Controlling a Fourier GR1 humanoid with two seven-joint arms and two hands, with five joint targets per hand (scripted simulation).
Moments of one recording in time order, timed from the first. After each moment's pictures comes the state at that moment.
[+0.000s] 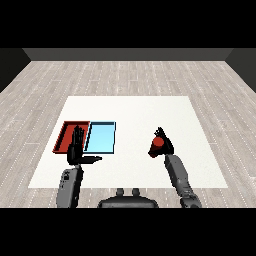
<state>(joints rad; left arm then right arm) -0.02 0.04 0.05 -1.62 0.09 -0.05 -0.41 -0.39 -0.08 -0.14 -0.80 -0.18 0.32 -0.46</state>
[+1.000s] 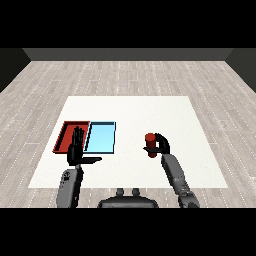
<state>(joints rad) -0.01 0.04 0.06 -1.61 0.09 -0.05 -0.42 -0.42 -0.05 -0.11 -0.74 -0.08 0.04 -0.47</state>
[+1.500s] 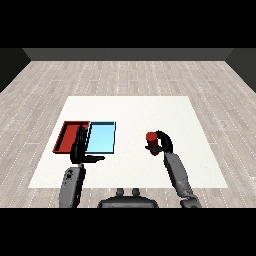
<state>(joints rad) -0.04 0.03 0.03 -1.59 0.08 -0.05 -0.42 -0.37 -0.08 -0.07 -0.93 -0.05 0.03 -0.43</state>
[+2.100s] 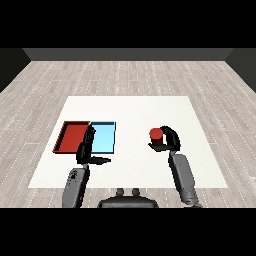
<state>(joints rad) -0.03 0.01 -0.07 -1.64 0.04 -0.03 -0.32 -0.27 -0.09 -0.03 -1.35 -0.09 0.04 -0.29</state>
